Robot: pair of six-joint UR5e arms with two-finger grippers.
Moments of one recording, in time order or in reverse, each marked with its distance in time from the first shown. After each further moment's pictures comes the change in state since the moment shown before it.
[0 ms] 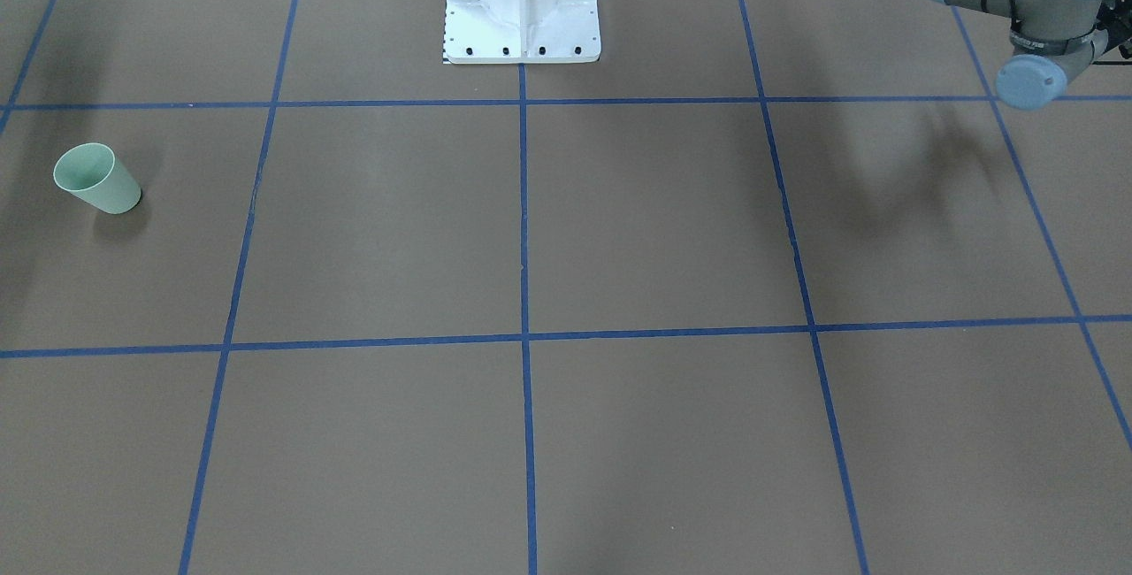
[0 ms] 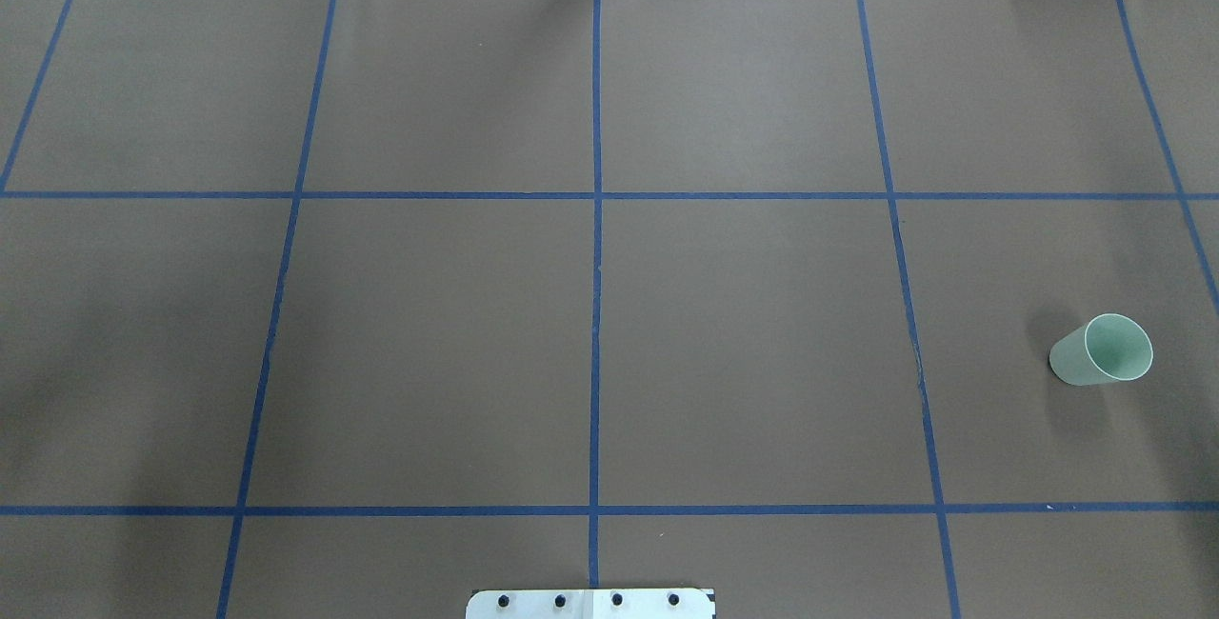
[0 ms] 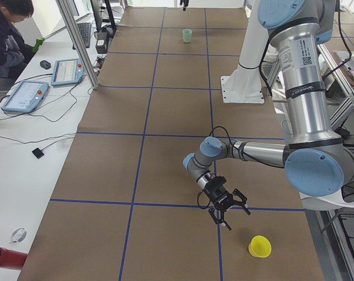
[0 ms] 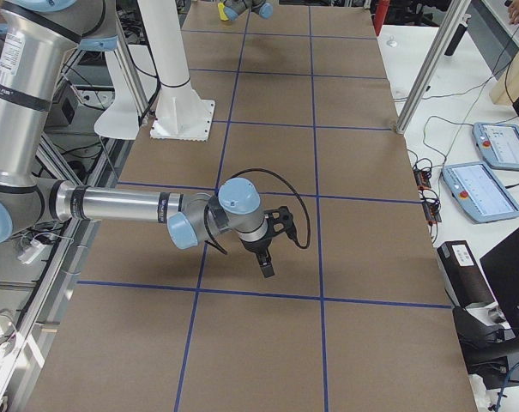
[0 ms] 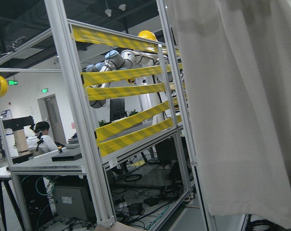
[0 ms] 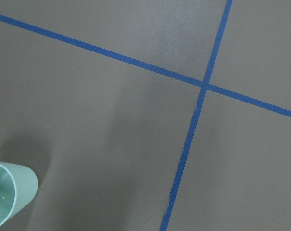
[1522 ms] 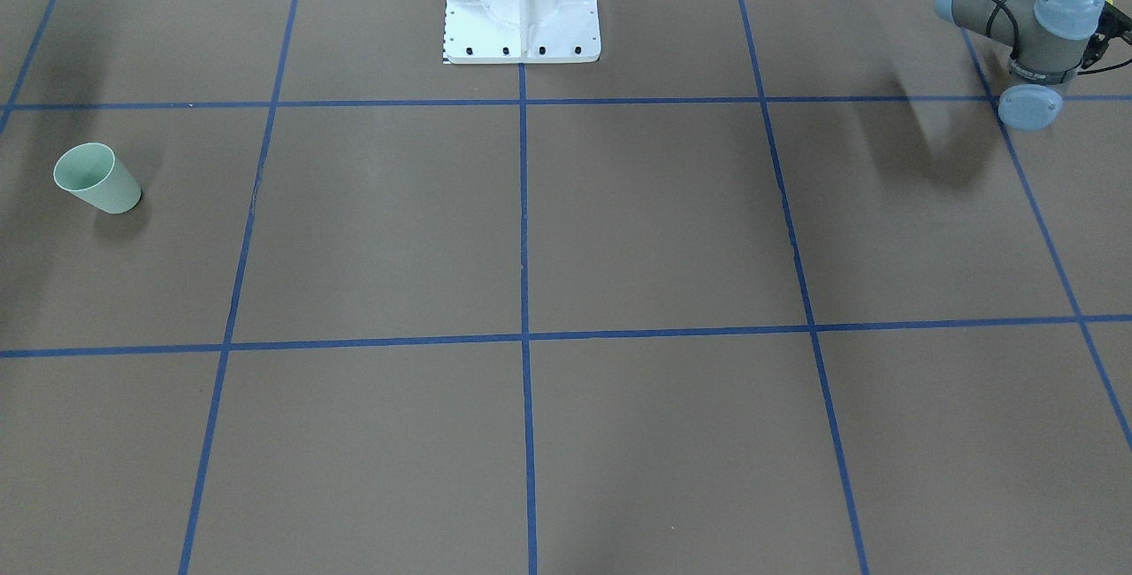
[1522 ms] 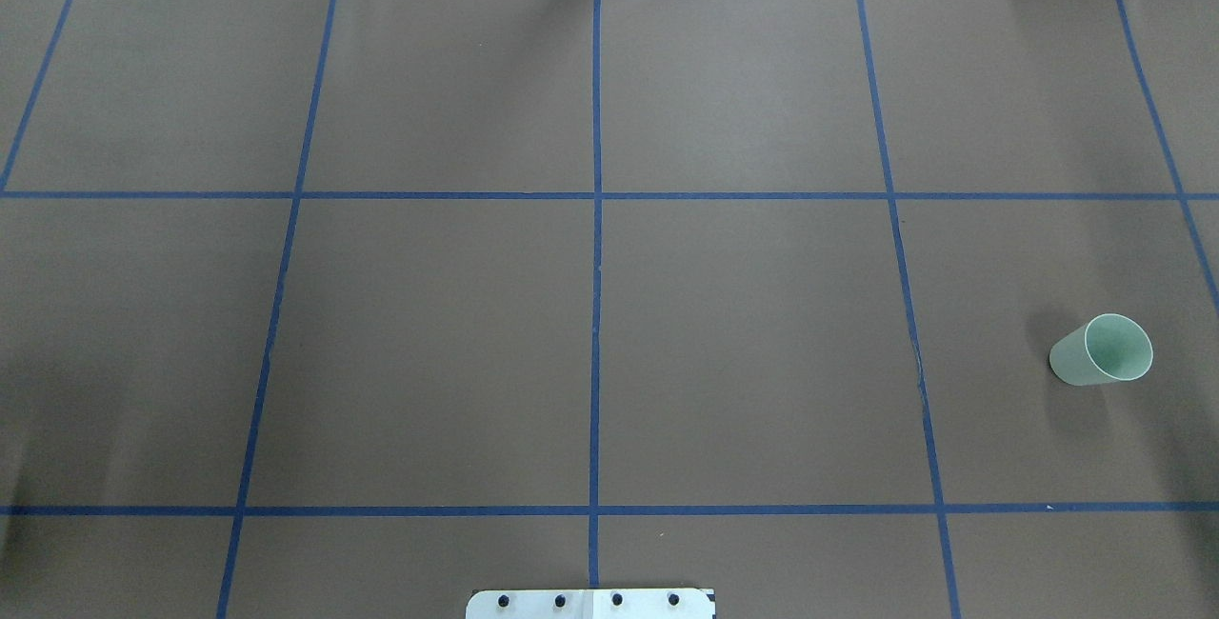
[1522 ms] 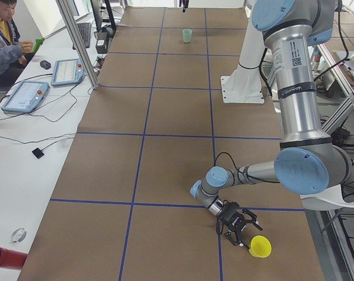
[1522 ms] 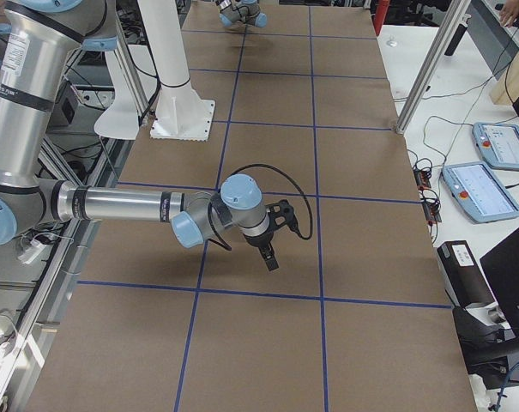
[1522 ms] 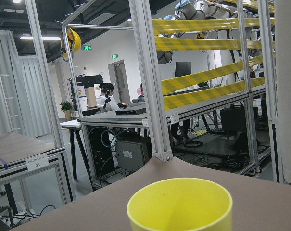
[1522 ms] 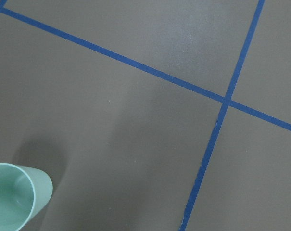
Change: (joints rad) left arm 0.102 0.000 0.315 -0.314 -0.303 -0.102; right arm -0.035 0.008 0.000 0.045 0.000 0.000
